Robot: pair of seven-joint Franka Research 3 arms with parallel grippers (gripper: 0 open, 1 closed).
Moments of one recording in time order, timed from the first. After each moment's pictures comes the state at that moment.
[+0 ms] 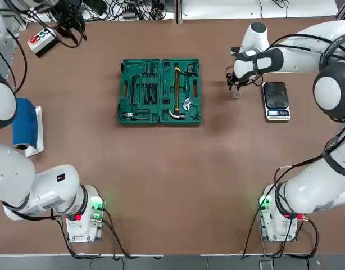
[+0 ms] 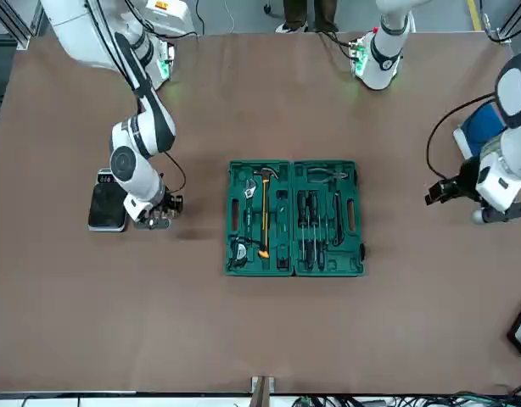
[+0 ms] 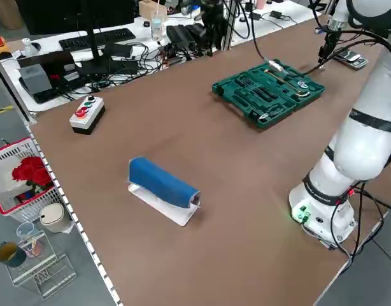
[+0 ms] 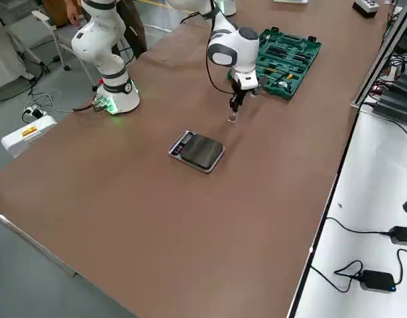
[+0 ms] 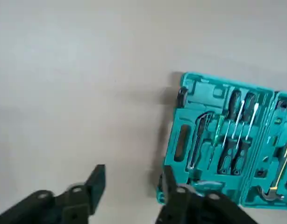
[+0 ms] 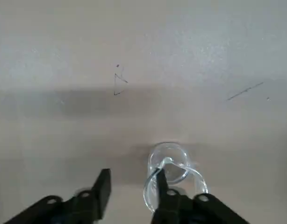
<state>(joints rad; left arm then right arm) 0.26 0.10 -0.24 -1.77 -0.14 1.86 -0.09 0.17 0.36 0.14 -2.19 0.00 2.50 0.32</state>
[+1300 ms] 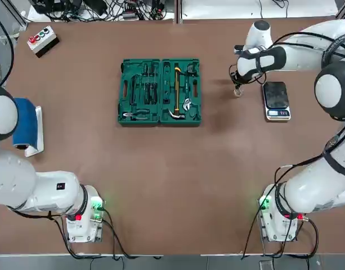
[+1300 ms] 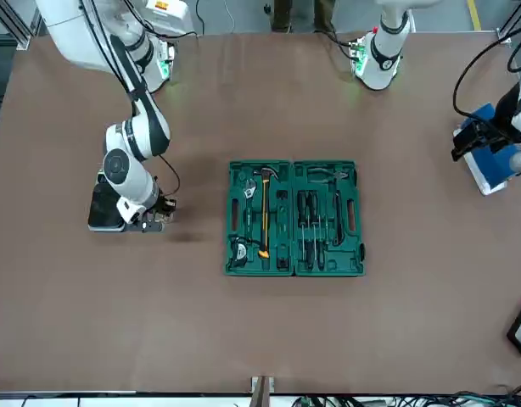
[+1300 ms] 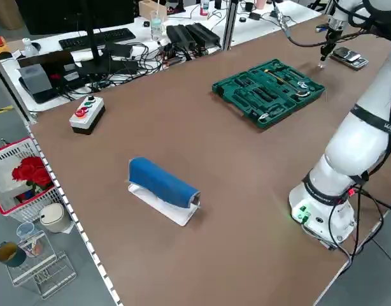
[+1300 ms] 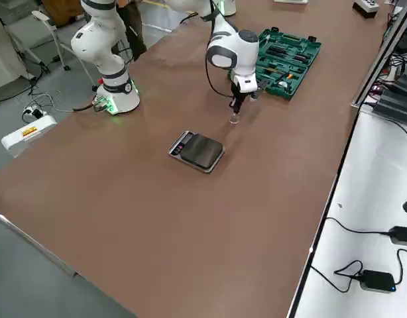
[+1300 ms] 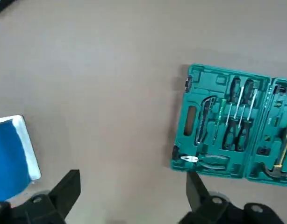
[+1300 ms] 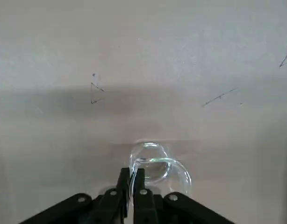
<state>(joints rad) 0.05 0.04 -0.11 -1.51 -0.02 1.52 -0.19 0.15 0.36 0.13 -2.17 -0.02 2.46 0.32</state>
